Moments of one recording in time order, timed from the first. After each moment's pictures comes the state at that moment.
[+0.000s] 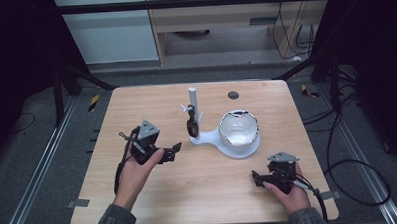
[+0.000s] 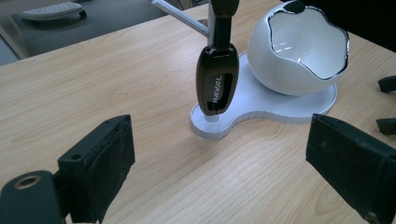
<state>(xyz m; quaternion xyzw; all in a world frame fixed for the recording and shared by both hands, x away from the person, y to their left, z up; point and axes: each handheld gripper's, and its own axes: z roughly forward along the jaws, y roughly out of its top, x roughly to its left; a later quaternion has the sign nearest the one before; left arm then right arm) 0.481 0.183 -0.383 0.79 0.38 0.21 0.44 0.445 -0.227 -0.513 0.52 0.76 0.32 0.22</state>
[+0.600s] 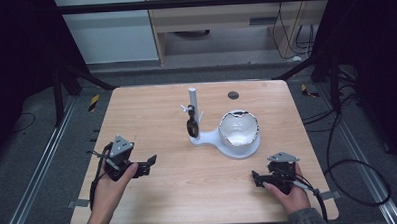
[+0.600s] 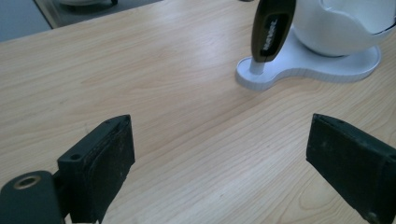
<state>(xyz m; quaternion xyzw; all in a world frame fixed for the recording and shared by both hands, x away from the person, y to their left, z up) 0.452 0.247 -0.406 0.78 0.42 0.23 0.41 0.445 -0.226 -0.513 0.52 0.76 0.32 0.22</state>
